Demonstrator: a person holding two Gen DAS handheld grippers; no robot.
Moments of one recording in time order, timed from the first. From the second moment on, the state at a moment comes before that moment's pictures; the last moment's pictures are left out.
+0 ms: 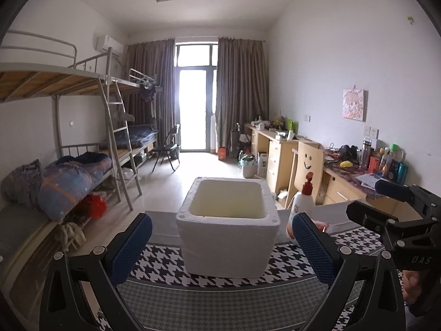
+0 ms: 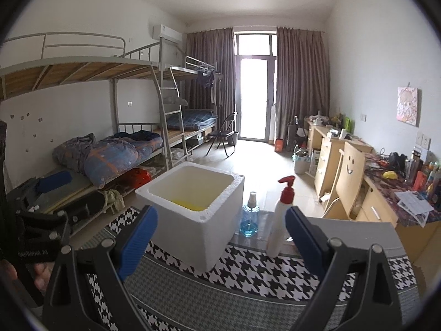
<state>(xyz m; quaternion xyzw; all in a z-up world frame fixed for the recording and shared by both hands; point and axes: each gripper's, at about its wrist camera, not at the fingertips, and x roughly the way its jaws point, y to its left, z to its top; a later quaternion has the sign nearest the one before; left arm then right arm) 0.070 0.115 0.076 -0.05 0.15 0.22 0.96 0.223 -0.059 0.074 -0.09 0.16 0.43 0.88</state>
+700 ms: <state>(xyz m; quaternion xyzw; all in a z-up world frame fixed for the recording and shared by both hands) 0.034 0.077 0.064 -0.04 0.11 0.20 0.97 0.186 -0.105 0.059 -0.08 0.12 0.42 0.90</state>
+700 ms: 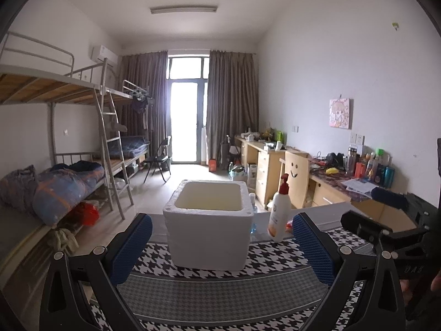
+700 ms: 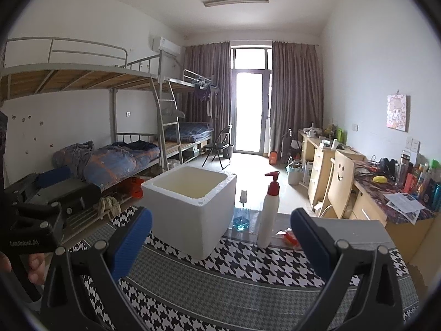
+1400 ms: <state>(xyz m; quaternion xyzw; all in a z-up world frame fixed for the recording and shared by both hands) 0.012 0.060 0.038 -0.04 0.10 0.21 0.97 0.168 -0.132 0.032 -0.06 0.12 0.41 0.90</state>
